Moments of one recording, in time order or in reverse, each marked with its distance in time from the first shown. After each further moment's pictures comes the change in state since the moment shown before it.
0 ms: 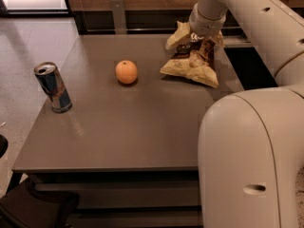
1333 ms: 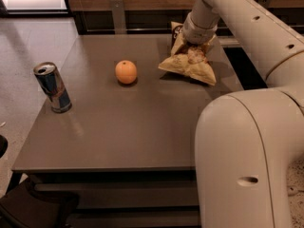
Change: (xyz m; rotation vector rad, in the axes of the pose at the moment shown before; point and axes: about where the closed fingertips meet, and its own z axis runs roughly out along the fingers) arm 0.000 0.018 0.035 -0.061 0.026 -0.006
